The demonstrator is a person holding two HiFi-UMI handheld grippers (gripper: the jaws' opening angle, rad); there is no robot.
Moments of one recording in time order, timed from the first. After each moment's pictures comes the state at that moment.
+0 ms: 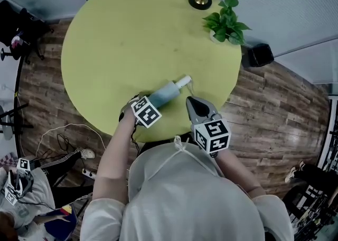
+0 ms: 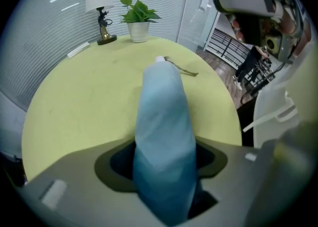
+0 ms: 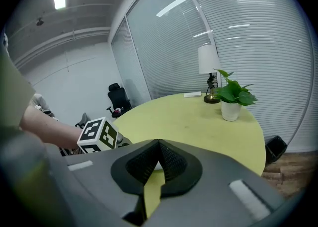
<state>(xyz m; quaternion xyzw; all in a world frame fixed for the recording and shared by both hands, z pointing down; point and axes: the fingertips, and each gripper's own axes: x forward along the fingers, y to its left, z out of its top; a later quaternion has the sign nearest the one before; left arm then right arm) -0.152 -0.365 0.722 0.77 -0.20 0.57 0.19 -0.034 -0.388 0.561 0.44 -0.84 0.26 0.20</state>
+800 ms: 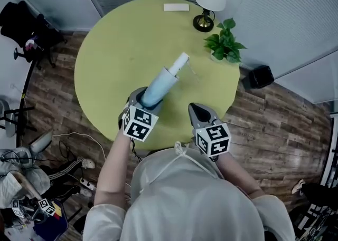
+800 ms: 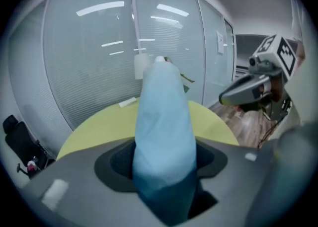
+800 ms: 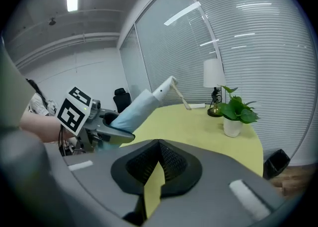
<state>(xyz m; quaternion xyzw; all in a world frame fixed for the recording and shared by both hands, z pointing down) -0.155 -0.423 0.544 0.82 -0.44 0.36 0.09 -0.028 -0.388 0.519 0.43 -0.86 0.21 0.18</state>
